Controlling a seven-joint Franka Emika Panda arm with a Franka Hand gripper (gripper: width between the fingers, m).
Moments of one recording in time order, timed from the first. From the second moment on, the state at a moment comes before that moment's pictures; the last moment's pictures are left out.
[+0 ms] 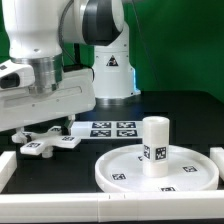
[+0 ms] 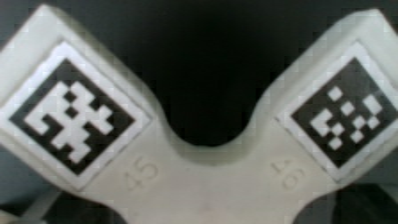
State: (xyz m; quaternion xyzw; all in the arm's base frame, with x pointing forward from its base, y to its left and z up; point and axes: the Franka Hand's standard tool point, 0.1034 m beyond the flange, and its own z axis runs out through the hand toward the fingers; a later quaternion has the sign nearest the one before) arm 0.451 -0.159 0.026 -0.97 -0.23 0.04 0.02
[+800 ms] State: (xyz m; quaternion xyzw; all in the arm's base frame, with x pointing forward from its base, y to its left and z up) arm 0.476 -0.101 0.079 -0.97 -0.22 0.03 0.02
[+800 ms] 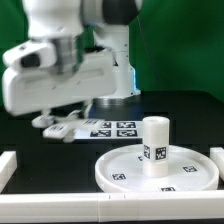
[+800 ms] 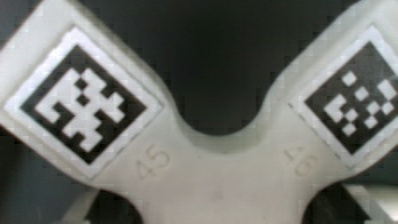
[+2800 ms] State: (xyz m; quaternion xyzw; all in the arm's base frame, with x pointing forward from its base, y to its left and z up) arm 0.565 0.035 0.141 -0.99 -0.16 0.02 0.03
